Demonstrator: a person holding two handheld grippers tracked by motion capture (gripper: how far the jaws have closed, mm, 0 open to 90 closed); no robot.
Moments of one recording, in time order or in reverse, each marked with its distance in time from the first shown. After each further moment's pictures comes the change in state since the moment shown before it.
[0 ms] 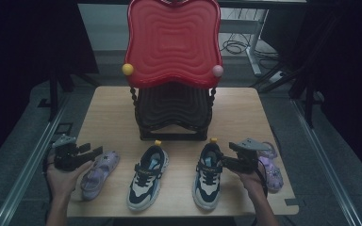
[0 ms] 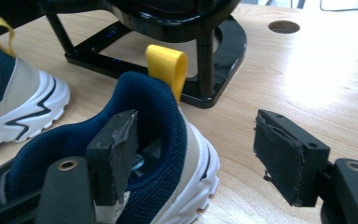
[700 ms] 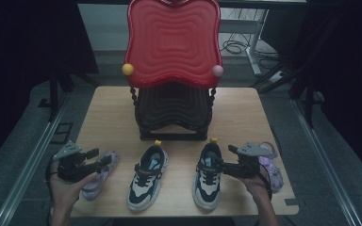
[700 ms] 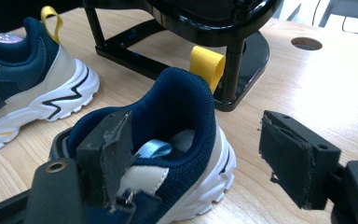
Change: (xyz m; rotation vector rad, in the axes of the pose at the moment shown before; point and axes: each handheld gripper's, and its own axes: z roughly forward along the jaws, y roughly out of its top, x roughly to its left) left arm -0.045 -0.007 -0.026 -0.018 -0.112 0.104; right arm 0.008 -0.003 -0.016 -0.022 0.067 -0.103
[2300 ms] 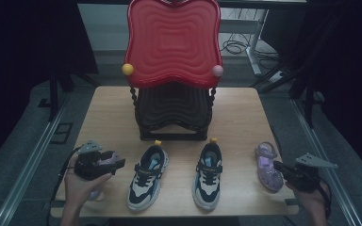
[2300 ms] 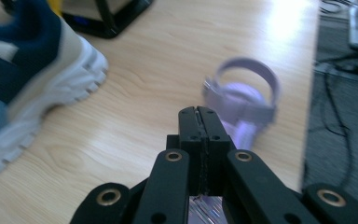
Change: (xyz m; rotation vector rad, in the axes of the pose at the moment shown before) left arm -0.022 0.010 0.029 0.140 -0.023 0.063; right arm -0.090 -0.045 -0.119 0.135 -0.192 0.115
